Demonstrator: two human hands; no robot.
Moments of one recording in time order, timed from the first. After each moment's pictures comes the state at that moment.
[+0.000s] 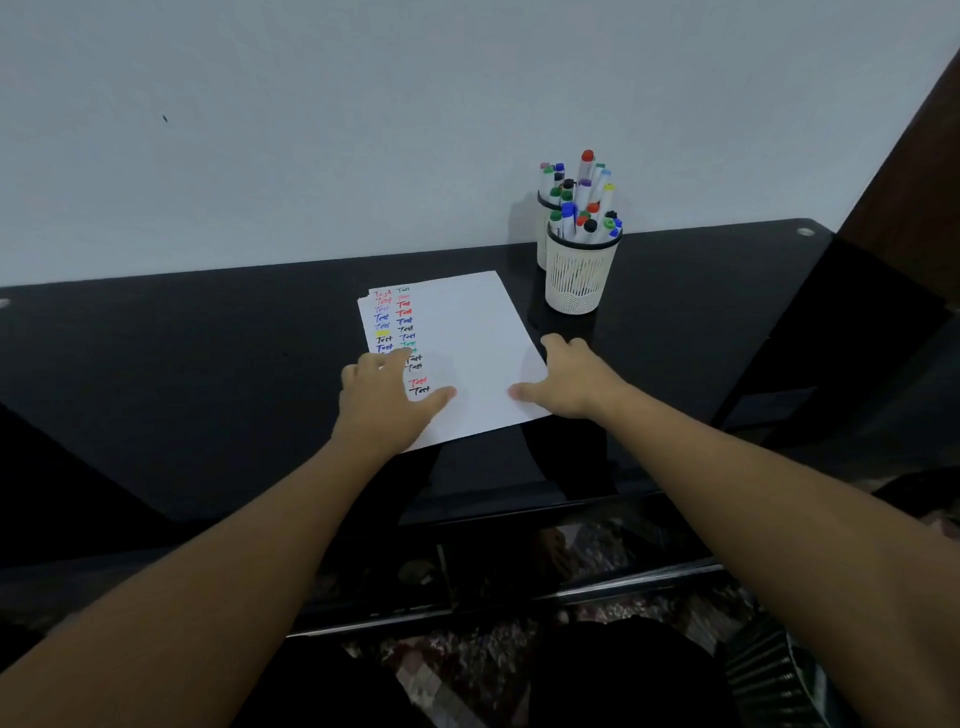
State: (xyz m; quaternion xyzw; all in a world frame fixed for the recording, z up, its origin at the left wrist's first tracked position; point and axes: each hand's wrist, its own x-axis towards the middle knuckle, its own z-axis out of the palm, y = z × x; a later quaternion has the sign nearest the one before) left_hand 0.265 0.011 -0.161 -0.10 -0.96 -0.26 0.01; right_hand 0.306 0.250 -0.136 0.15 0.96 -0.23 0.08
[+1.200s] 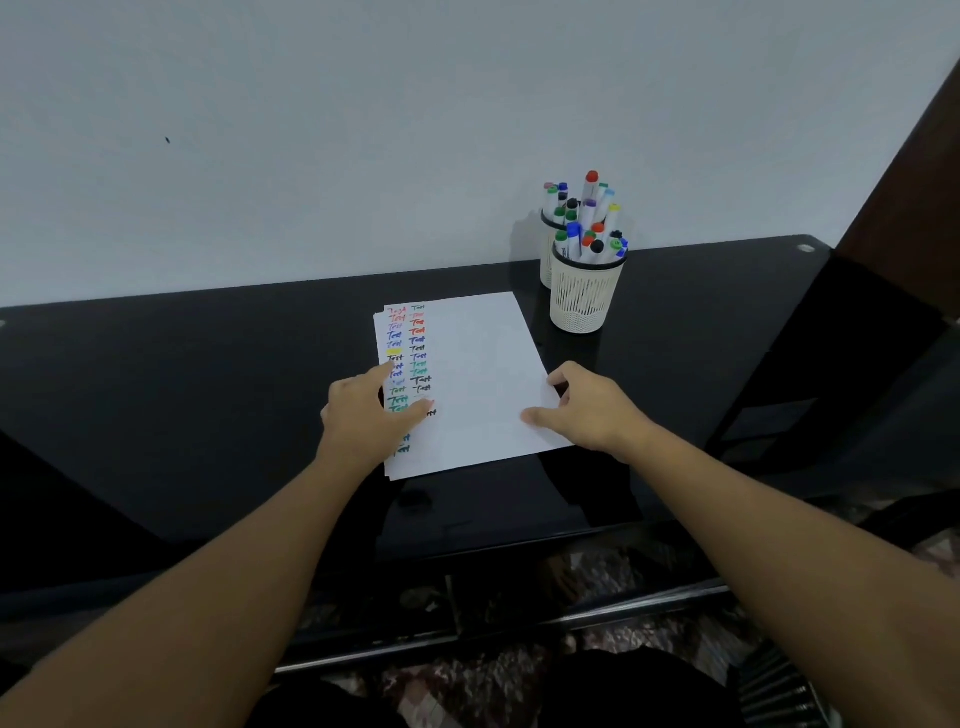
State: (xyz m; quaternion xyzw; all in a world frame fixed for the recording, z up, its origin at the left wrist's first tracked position) left_hand 0.229 -0.016 -0.180 -0.09 -0.93 -0.36 0.00; right_hand 0.319 0.258 -0.146 0.16 0.92 -0.35 0.04
